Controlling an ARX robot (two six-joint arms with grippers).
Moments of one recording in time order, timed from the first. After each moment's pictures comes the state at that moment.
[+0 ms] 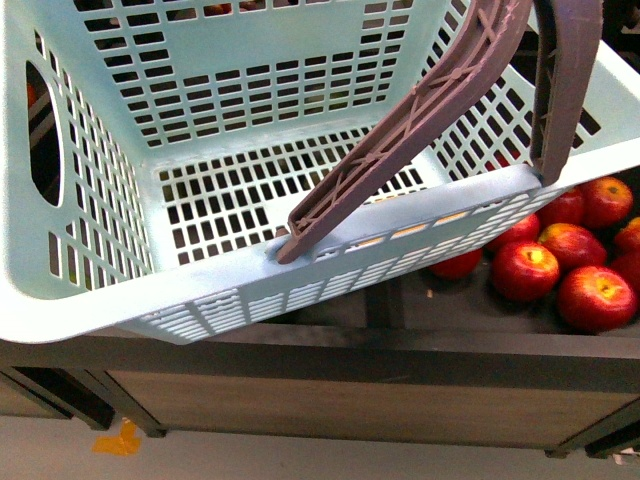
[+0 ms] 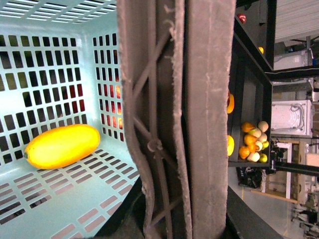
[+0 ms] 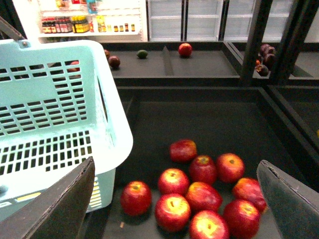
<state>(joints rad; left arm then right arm) -0.50 1.72 1.44 -0.30 0.31 -0.89 0.00 0.66 0.02 0.65 0.00 0.00</state>
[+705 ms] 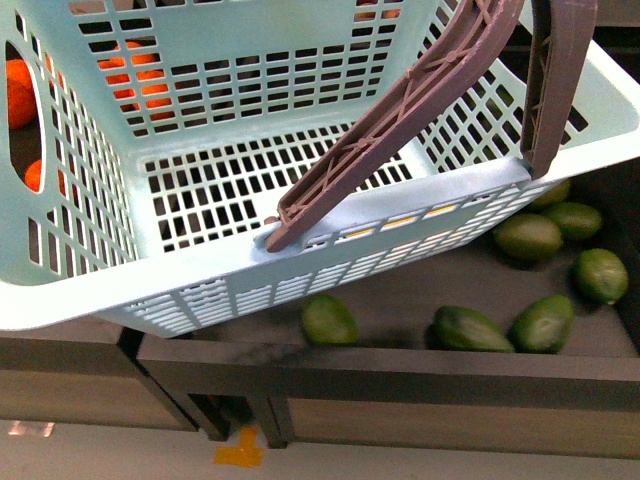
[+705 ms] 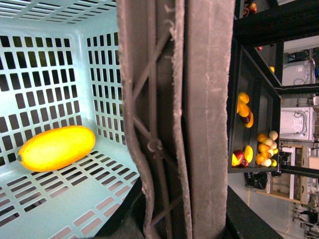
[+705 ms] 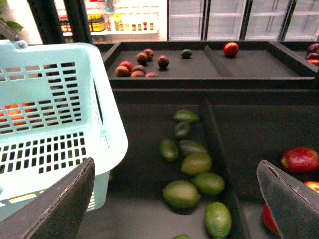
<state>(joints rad) -0.49 1.72 1.44 -0.30 0.30 -0.89 0.00 0.66 0.02 0.65 0.00 0.00</state>
